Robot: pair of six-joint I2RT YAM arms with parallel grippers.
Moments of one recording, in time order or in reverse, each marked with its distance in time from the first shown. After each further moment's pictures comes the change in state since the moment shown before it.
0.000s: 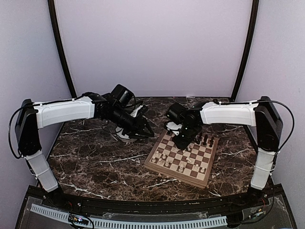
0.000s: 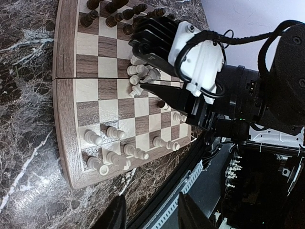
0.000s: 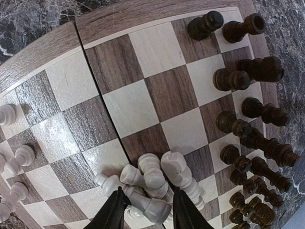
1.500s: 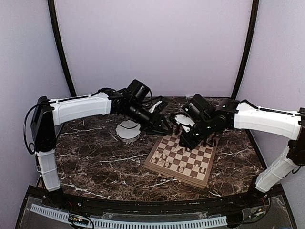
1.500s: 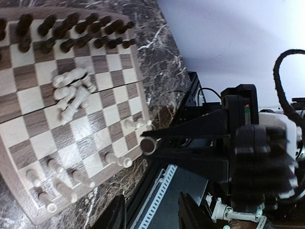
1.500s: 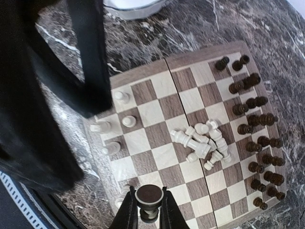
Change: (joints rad) left arm -0.073 0.192 0.279 0.004 0.168 0.051; right arm 0.082 -0.405 -0.175 0.063 -0.157 0.092
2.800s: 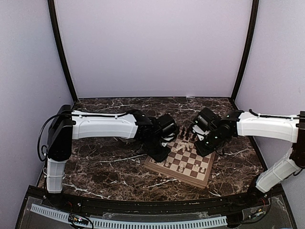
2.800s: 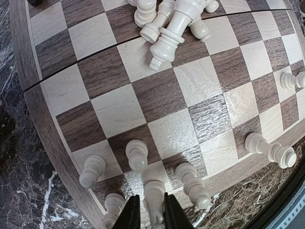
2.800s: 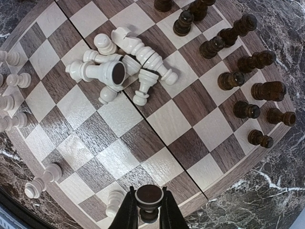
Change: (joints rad) left arm -0.275 0.163 0.044 -0.293 -0.811 0.257; right arm -0.122 -0.040 -0.235 -0.021 0.106 0.192
